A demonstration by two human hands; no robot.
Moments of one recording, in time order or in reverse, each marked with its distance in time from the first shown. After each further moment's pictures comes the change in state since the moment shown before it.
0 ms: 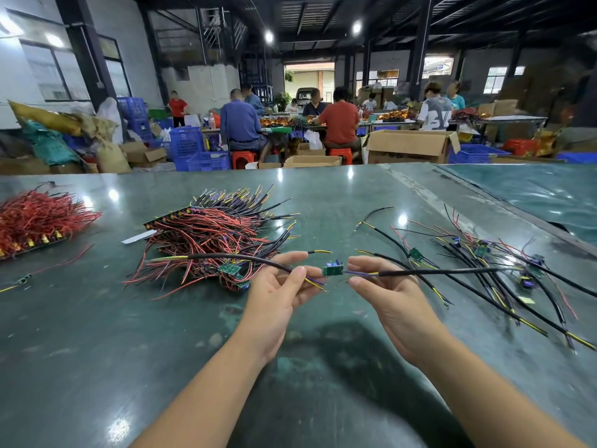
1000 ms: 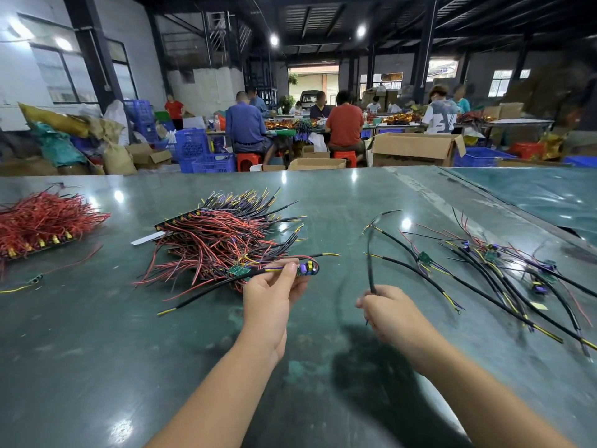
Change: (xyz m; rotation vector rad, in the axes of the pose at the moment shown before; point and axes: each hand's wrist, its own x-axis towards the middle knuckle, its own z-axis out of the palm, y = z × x) left_hand 0.007 0.005 -0.005 -0.047 0.298 -0.022; right_hand 0.007 0.004 0.011 -0.658 0.052 0.396
